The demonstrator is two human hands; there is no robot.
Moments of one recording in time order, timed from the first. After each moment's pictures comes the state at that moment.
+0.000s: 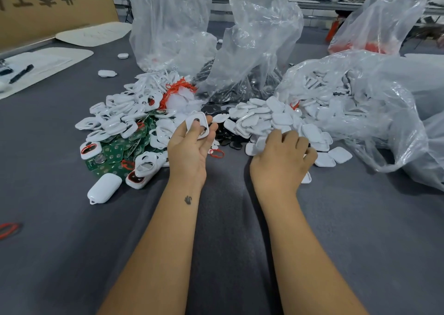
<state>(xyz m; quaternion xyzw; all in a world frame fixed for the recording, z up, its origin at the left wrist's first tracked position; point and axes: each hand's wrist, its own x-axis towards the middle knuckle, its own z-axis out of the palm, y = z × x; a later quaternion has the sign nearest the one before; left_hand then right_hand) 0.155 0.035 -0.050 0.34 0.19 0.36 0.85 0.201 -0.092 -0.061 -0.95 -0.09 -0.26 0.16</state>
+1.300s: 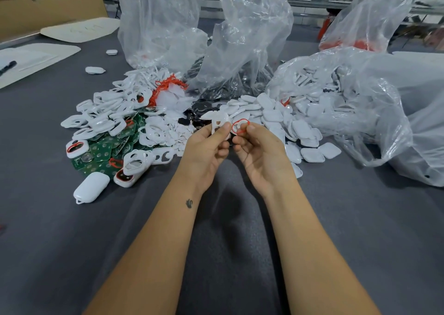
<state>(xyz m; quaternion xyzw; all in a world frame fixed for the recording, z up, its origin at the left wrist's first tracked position) 0.159 0.007 -0.045 0.48 0.13 0.19 0.85 0.201 -0.098 -0.038 -0.39 -0.11 0.24 0.88</state>
